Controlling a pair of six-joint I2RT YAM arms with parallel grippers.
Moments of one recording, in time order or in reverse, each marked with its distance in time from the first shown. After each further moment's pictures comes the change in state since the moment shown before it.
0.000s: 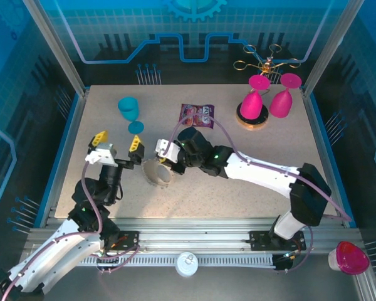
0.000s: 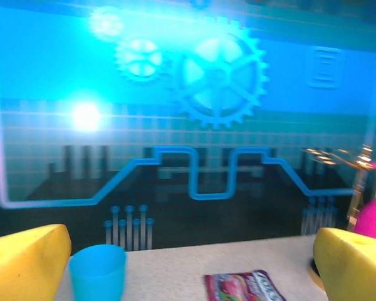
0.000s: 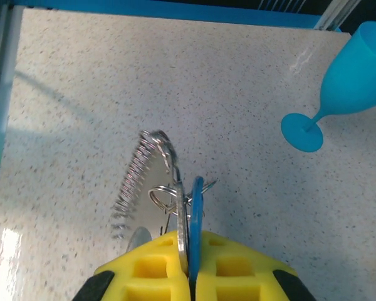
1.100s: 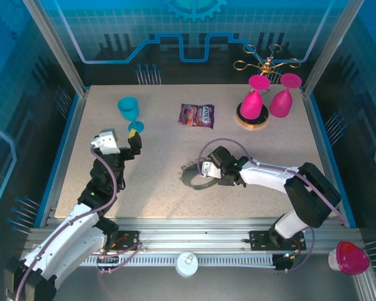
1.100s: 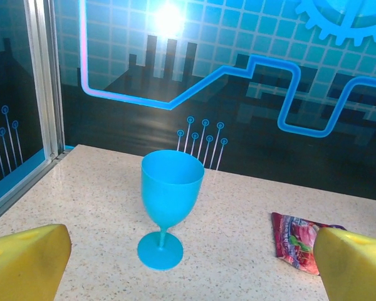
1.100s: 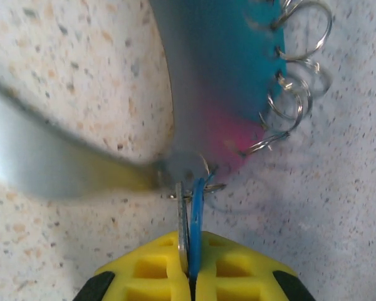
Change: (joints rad) left arm 0.214 0.249 0.038 -0.147 -0.016 -0.266; right arm -0.233 -0.074 -0.427 -0.254 0.504 -0.385
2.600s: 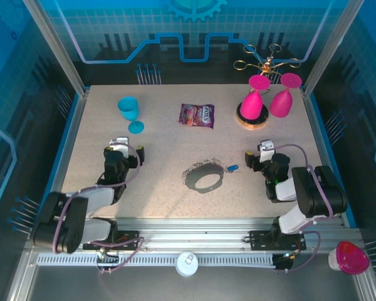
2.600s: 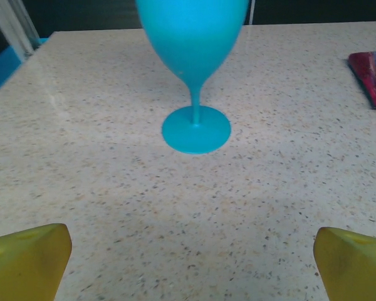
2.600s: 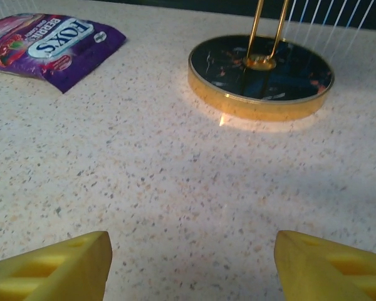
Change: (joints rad) left arm 0.275 0.629 -0.193 0.490 0.354 0.149; right arm -0.697 0.031 -0.590 1.457 -0.480 0.661
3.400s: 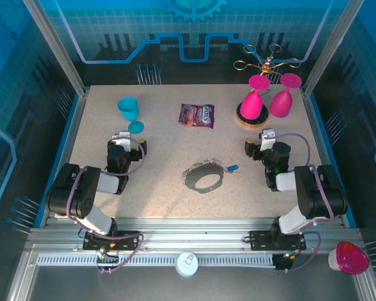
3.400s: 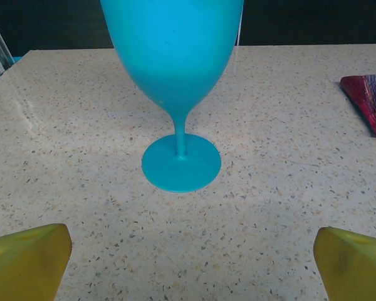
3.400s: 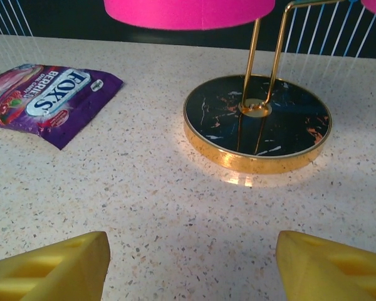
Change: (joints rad) left arm 0.043 0.275 0.082 0.241 0.065 0.010; right arm -0.006 -0.015 0.164 -0.152 -0.015 0.046
